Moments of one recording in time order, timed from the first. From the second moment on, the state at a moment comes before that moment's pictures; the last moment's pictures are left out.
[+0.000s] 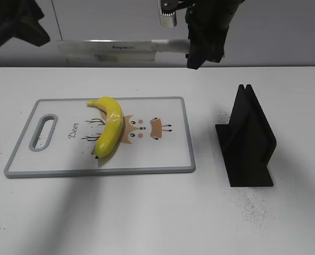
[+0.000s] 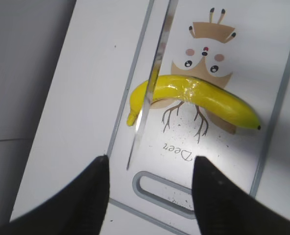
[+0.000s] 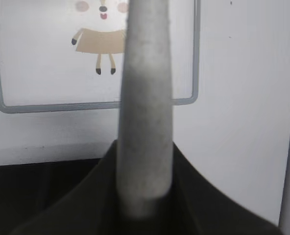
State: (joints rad) left arm -0.31 1.57 -1.50 -0.26 1.04 1.17; right arm 0.46 2.14 -2.04 0.11 1.22 -1.16
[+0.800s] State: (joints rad) left arm -0.34 1.83 -1.55 -0.29 1.03 1.23; right arm 0.47 2.20 -2.04 0.23 1.20 -1.26
